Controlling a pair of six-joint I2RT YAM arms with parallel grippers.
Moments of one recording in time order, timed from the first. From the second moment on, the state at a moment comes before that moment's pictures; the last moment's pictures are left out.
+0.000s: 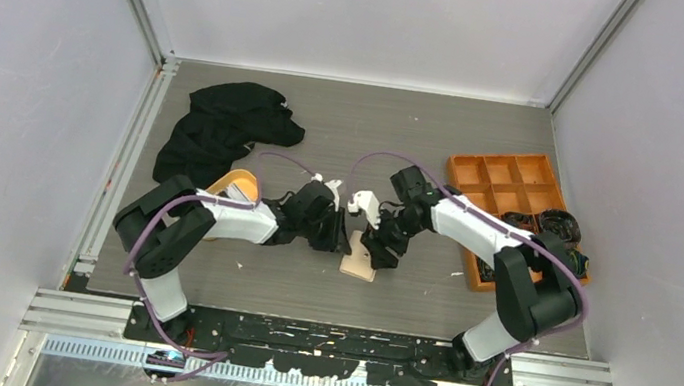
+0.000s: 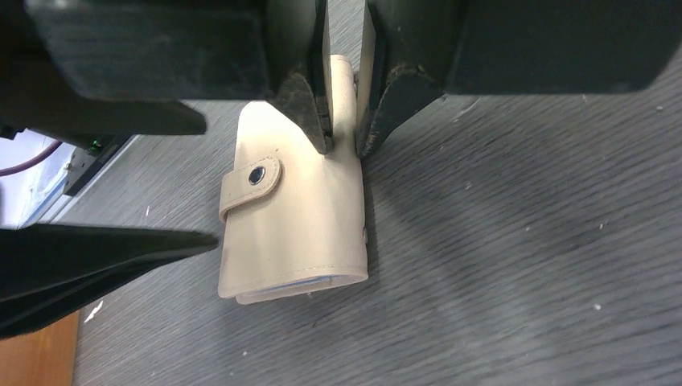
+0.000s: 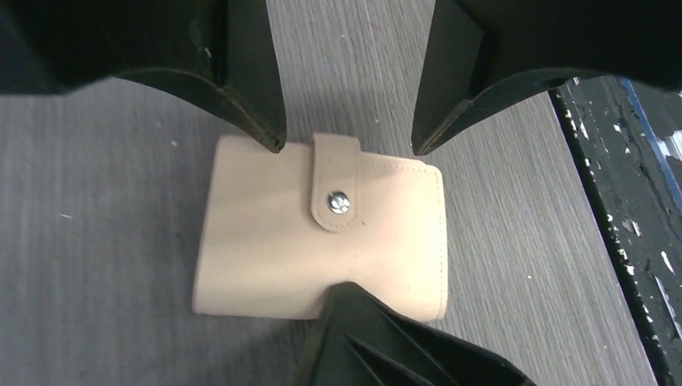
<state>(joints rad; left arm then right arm) -0.82 1.73 0.82 0.11 0.22 -0.79 0.50 1.55 0.94 -0.66 -0.57 -0.74</state>
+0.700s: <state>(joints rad) -0.82 1.79 0.73 0.43 0.24 -0.92 0.65 1.61 0.95 -0.57 -0.31 -0.63</state>
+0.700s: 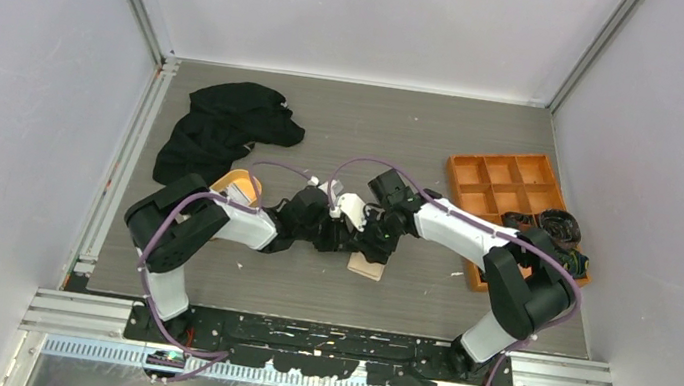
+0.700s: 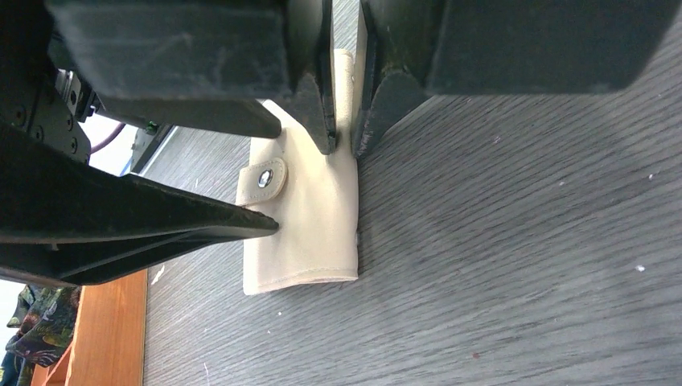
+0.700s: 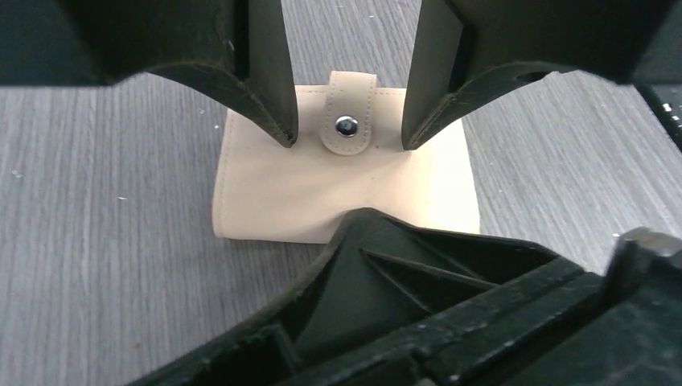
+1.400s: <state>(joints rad) -0.81 1.80 0.73 0.43 0.26 -0.92 0.65 1.64 1.02 -0.66 -0.30 -0.66</state>
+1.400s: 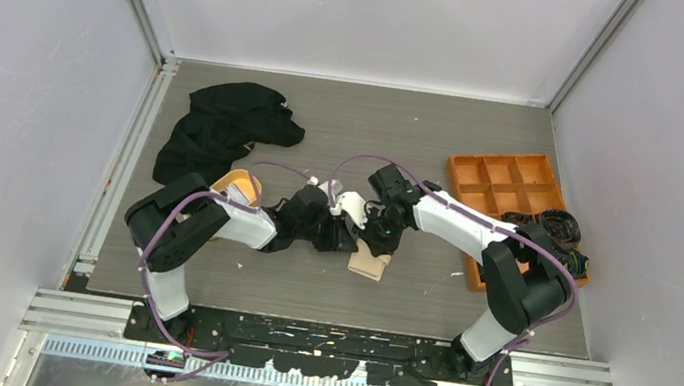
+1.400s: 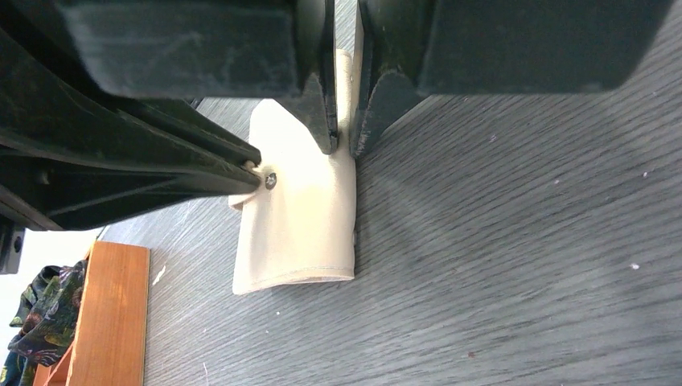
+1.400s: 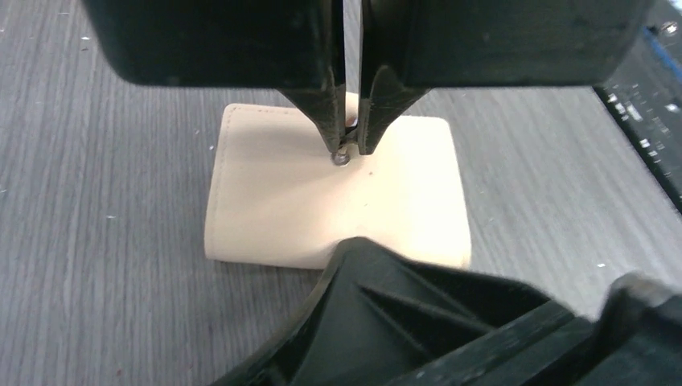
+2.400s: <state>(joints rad) -0.80 1.54 0.66 0.34 0.19 -0.79 0.38 1.47 0.96 -0.53 -0.77 -0.31</state>
